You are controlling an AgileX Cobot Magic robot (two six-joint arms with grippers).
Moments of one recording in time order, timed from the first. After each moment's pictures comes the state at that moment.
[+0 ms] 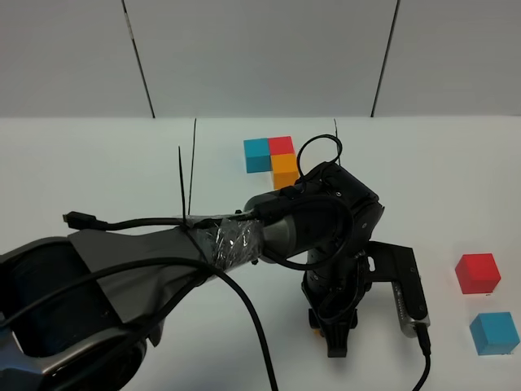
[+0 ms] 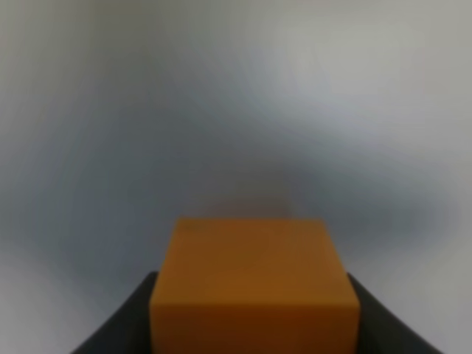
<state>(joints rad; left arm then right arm) -0.90 2.35 -1.87 0.01 1.03 0.66 0.16 0.05 -0.50 0.01 1.07 -0.02</state>
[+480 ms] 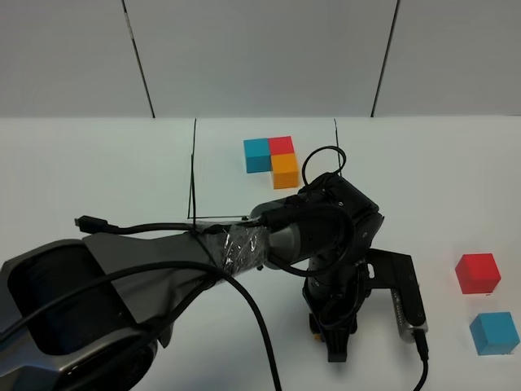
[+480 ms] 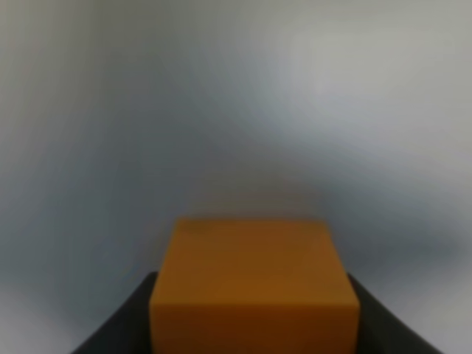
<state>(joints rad) -0.90 2.39 -1.87 0.01 1.00 0.66 0.16 0.05 -0.50 0.01 1.07 -0.02</state>
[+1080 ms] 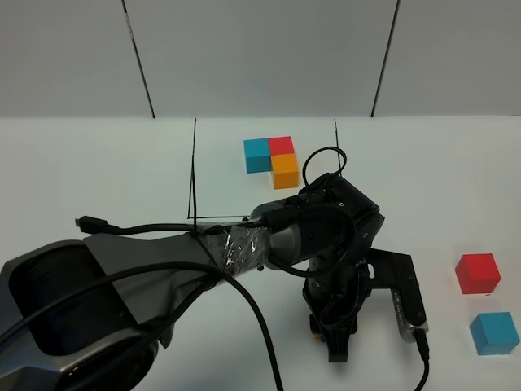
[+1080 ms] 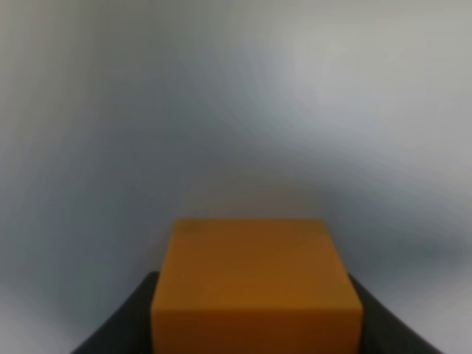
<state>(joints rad) -0.90 2.39 -1.87 0.01 1.01 0.65 0.16 0.05 -0.50 0.01 1.07 -0.02</state>
